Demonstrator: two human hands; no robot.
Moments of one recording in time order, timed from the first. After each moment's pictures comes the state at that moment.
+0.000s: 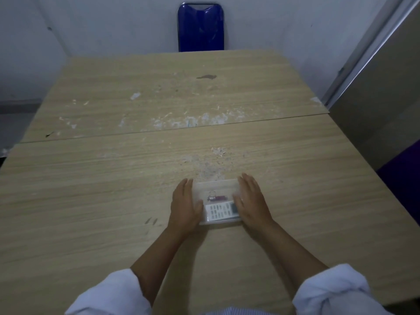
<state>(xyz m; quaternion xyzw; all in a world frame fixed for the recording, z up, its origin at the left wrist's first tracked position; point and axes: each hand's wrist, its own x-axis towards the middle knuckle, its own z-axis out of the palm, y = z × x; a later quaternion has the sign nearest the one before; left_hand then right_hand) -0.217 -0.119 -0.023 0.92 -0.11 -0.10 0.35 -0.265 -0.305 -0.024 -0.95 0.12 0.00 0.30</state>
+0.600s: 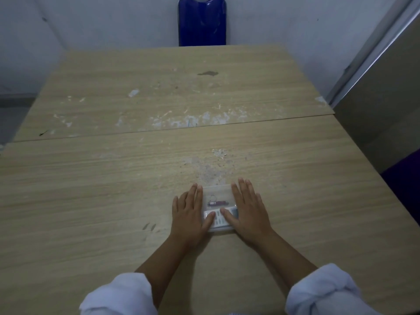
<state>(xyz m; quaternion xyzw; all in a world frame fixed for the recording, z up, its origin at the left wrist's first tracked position) -0.220 -0.124 -0.048 0.96 -0.19 -0.11 0.17 -0.265 -0.303 -0.045 -0.98 0.07 0.07 0.17</state>
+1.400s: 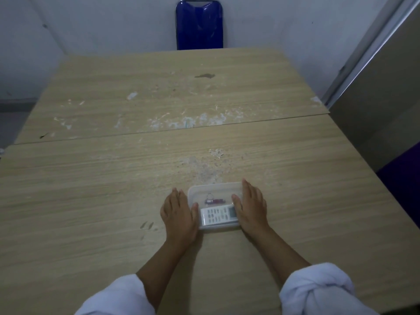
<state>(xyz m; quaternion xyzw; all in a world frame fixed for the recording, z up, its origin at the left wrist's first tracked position) -0.228 -0.126 -0.042 0.97 -0.03 -0.09 0.24 -0.258 -0.310 -0.049 -0.94 0.22 0.01 0.26</state>
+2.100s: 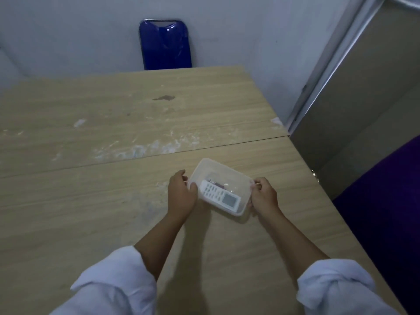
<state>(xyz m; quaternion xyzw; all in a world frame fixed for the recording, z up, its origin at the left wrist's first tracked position) -0.124 -0.330 0.011 0.88 0.00 -0.07 0.47 -0.192 -0.522 -0.011 -0.77 0.39 -0.09 0.49</state>
